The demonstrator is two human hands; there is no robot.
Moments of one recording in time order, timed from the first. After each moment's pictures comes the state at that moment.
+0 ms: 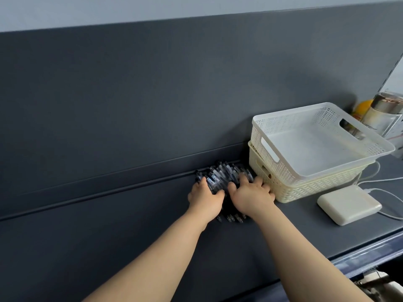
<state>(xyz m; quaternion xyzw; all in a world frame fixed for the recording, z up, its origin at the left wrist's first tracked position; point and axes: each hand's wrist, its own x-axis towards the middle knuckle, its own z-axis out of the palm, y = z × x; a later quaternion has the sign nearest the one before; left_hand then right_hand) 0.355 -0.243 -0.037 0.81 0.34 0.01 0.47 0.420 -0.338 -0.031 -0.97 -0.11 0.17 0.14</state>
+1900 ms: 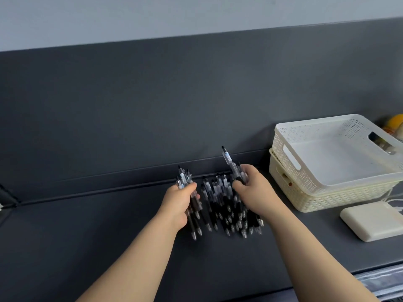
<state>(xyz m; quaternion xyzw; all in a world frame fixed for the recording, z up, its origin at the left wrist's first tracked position) 0.298 -0.179 -0.021 0.54 0.44 0.16 0.70 0.394 -0.326 0.004 -0.84 -0.25 0.15 0.47</state>
